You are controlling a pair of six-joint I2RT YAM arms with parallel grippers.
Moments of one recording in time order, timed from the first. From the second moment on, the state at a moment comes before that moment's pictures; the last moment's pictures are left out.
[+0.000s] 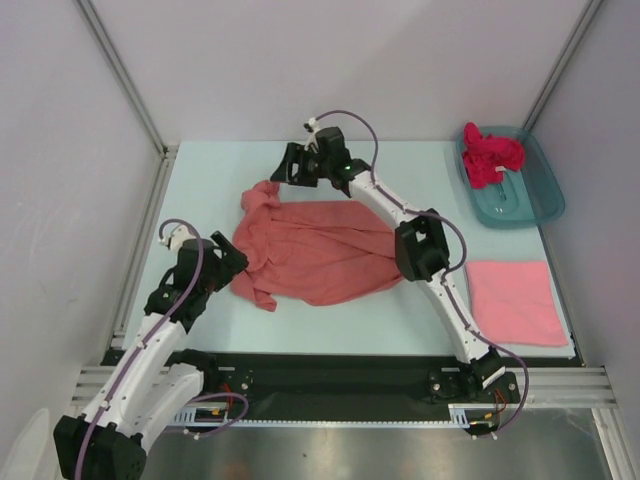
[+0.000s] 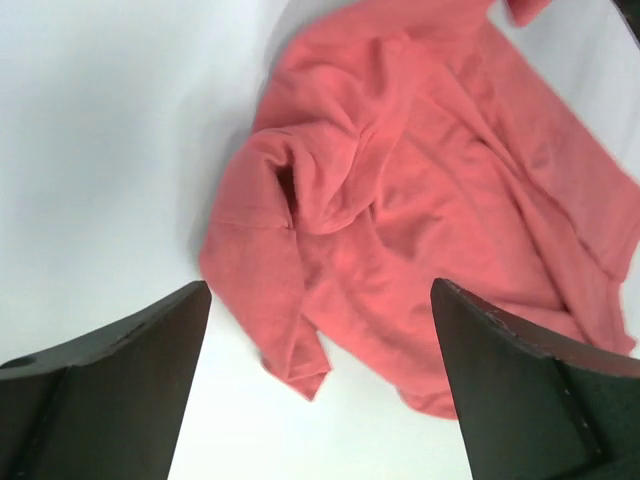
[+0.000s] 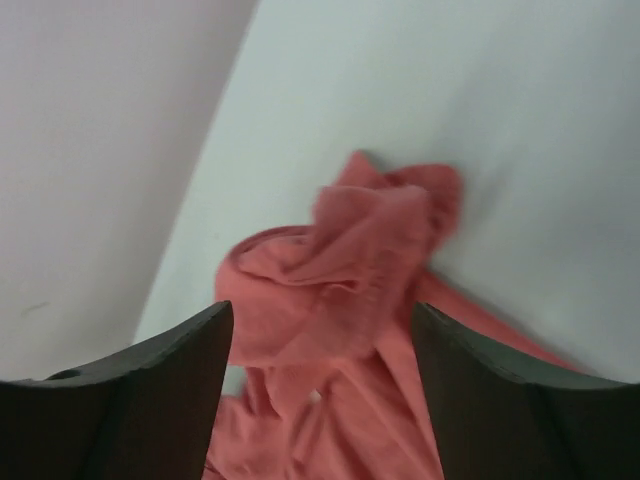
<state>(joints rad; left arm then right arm) -0.25 0.76 0.58 -0.51 -0.24 -0.83 0.60 2.65 2.47 -0.19 -0.47 0.65</state>
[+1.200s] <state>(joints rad) -0.22 1.93 1.40 -0.47 -0.15 -0.41 0.15 2.09 1.48 -0.36 -0.33 0.30</state>
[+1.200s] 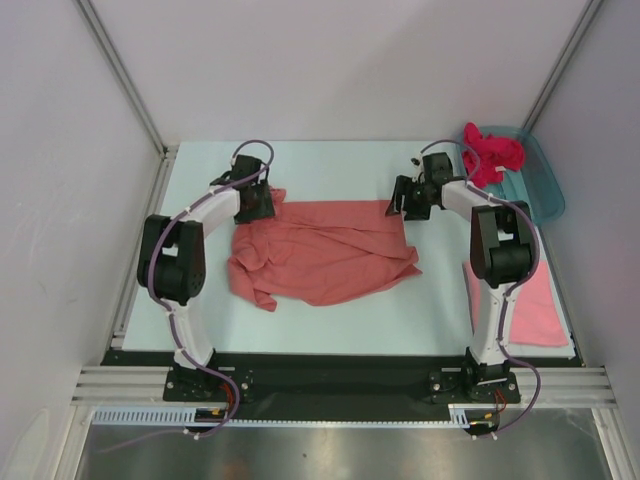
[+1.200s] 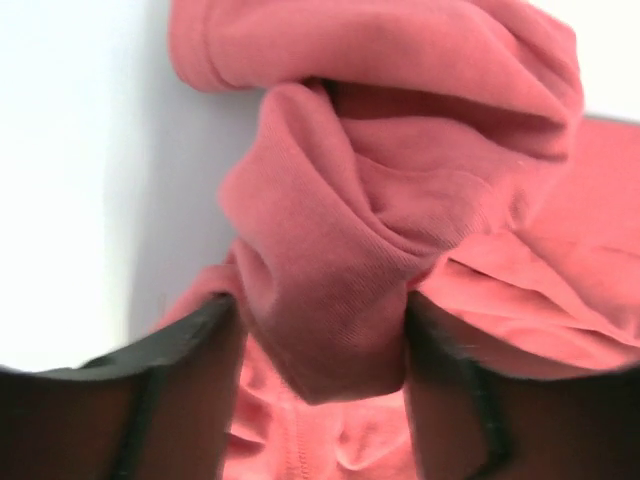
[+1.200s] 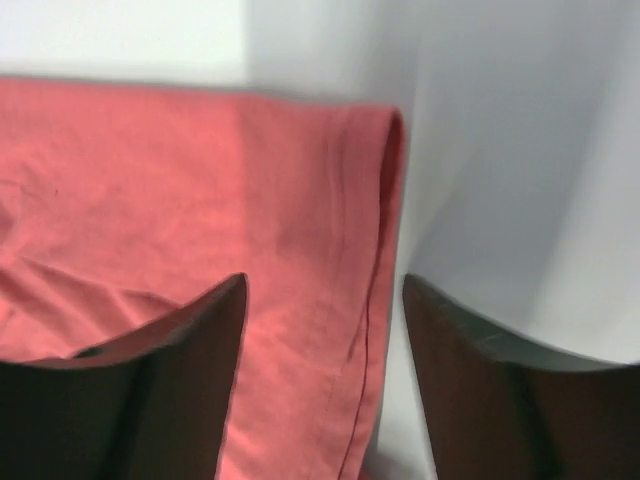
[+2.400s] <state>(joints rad) -0.18 0.61 1.31 -0.38 0.49 -0.31 0.20 0.64 1.25 -0.38 0.05 0.37</state>
